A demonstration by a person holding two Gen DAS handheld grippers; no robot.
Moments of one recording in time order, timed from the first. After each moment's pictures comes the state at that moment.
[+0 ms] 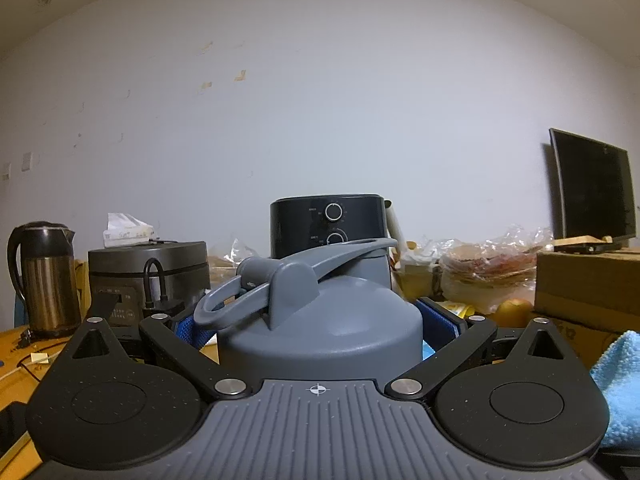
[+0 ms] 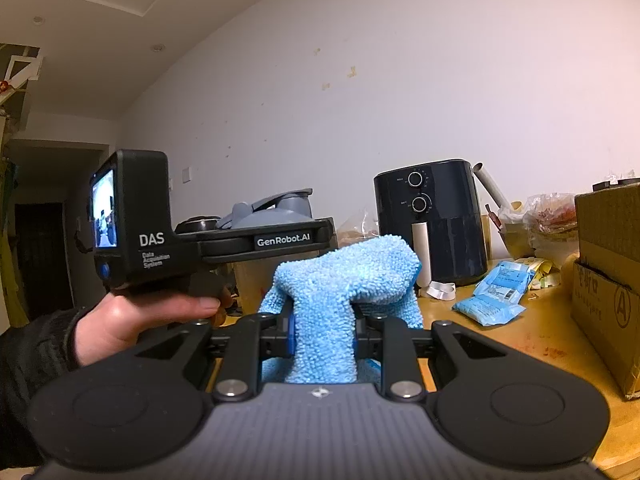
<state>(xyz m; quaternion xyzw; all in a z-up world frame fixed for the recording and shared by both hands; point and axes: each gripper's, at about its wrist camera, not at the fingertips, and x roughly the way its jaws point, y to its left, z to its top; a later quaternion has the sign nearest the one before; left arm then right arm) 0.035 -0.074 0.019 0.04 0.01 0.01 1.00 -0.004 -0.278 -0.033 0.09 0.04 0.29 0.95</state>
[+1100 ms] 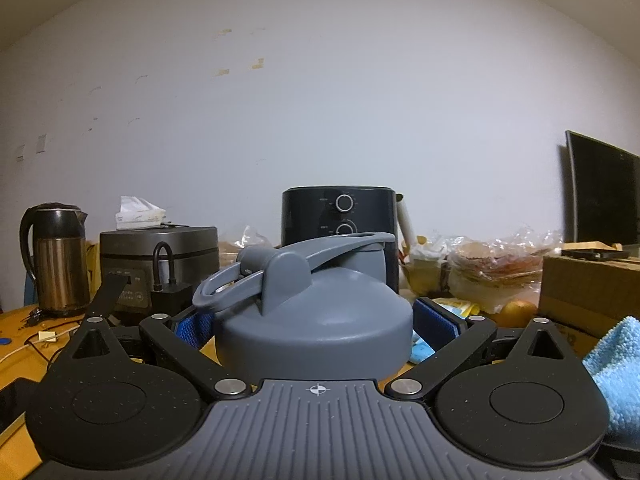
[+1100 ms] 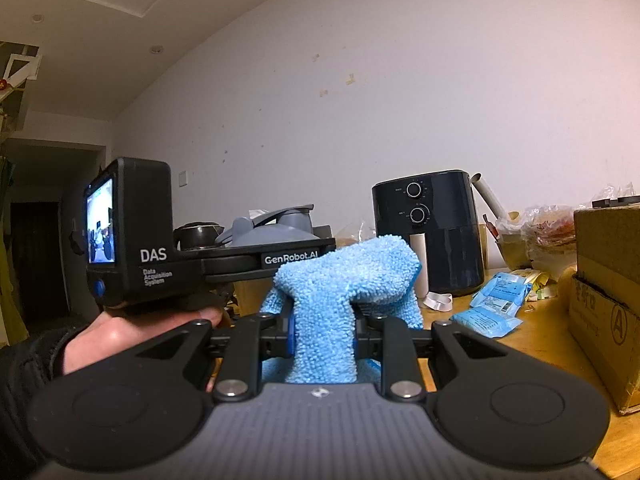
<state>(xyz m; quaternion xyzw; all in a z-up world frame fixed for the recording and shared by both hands) 0.031 -0.085 0.020 0.02 0.03 0.04 1.00 -0.006 -0.276 -0.023 0.09 0.03 0.28 0.96</state>
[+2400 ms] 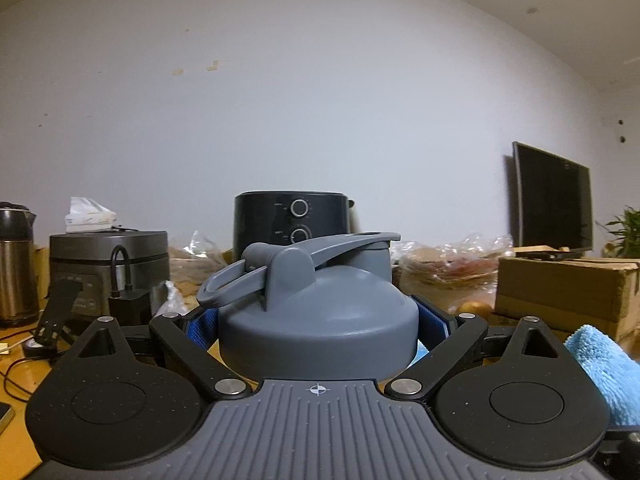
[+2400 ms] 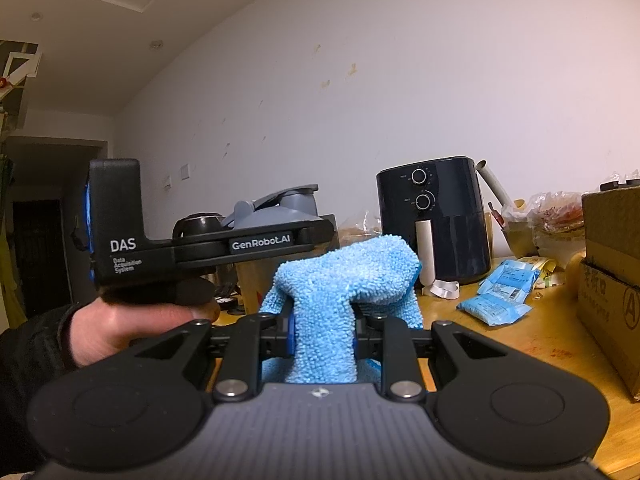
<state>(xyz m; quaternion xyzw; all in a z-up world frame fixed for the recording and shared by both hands) 0.034 -0.053 0.015 0.02 0.01 -0.08 1.00 -0.001 -0.268 -0.032 0.09 0.04 0.28 0.95</state>
